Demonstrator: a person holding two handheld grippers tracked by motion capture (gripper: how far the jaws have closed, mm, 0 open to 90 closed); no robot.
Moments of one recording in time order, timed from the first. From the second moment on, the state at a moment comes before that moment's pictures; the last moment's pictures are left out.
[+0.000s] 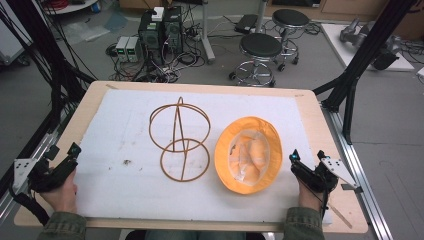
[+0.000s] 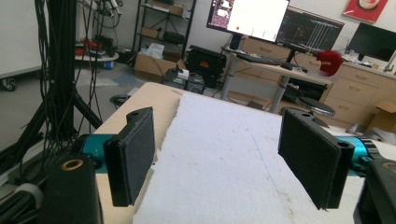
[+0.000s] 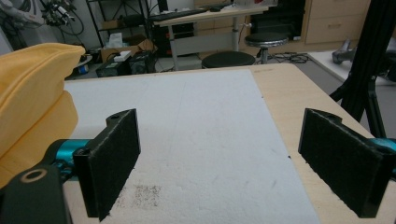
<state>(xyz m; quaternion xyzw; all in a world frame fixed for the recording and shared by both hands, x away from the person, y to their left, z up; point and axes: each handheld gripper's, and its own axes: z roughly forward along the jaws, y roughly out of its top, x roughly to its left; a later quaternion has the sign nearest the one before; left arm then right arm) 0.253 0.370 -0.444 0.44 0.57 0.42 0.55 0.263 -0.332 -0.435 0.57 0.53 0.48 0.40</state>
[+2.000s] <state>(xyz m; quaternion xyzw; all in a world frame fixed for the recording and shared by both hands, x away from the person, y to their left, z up) 0.257 0.366 -0.444 0.46 0.56 0.42 0.55 0.252 -0.308 -0.402 0.50 0.54 0.55 0.40</state>
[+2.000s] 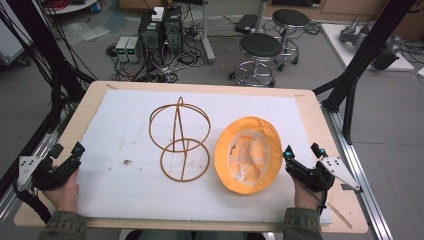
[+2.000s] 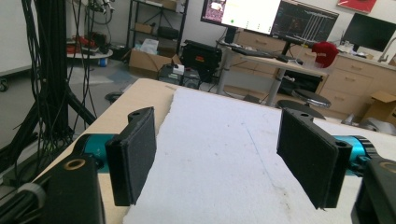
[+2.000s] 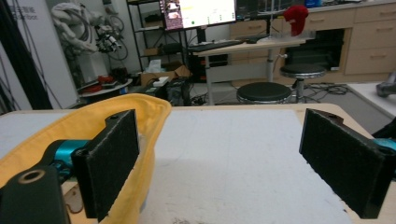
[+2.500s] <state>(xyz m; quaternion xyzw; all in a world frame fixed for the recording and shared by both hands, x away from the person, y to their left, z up) 0.258 0.366 -0.444 0.46 0.56 0.42 0.55 0.258 -0.289 -0.399 0.48 0.59 0.56 0.34</state>
